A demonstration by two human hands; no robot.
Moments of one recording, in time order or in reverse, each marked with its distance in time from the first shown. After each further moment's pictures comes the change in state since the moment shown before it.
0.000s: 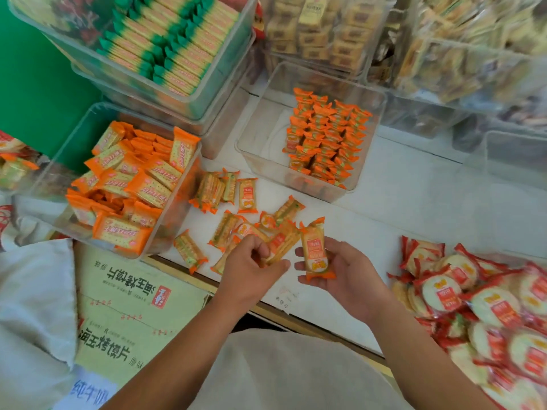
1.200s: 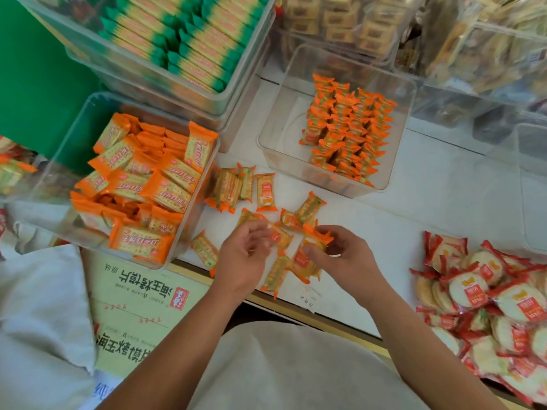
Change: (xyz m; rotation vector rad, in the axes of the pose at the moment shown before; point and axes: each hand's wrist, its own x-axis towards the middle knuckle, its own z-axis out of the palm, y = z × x) left_hand 0.052 -0.031 -0.063 -0.135 -0.051 -0.008; right_hand 0.037 0.005 0.065 -0.716 0.355 -0.239
